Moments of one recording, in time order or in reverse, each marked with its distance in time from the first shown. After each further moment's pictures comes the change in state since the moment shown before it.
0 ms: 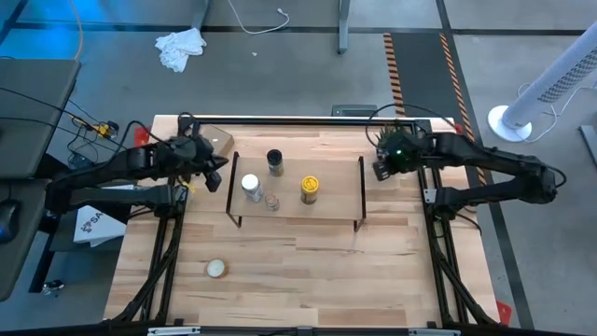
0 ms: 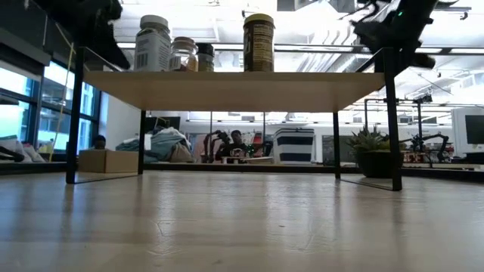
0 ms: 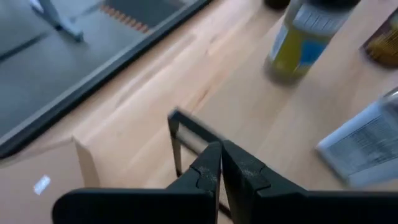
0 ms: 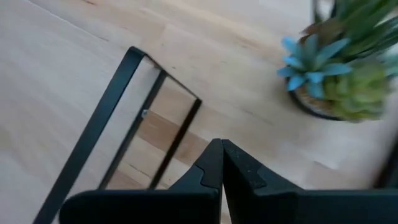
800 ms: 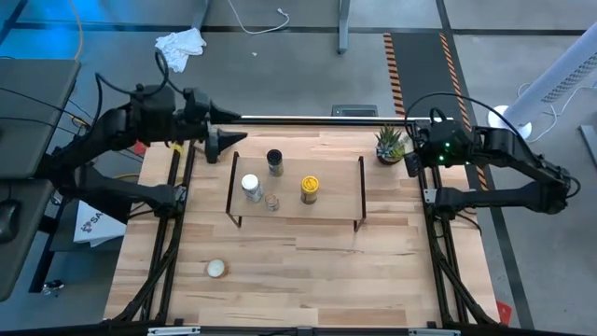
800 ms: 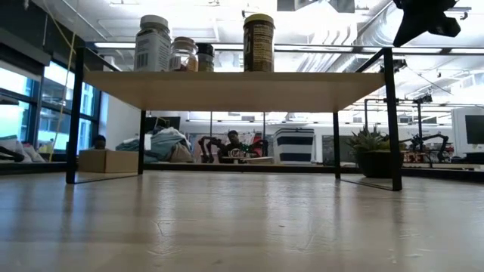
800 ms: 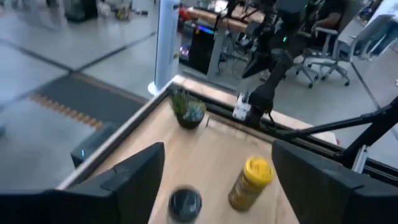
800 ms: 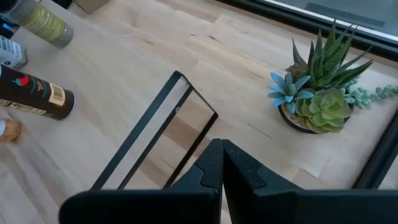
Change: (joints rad) left arm -0.002 0.404 0.754 -0.007 0.189 0.054; right arm -0.001 -0.217 0.164 -0.162 -0.028 -0.083
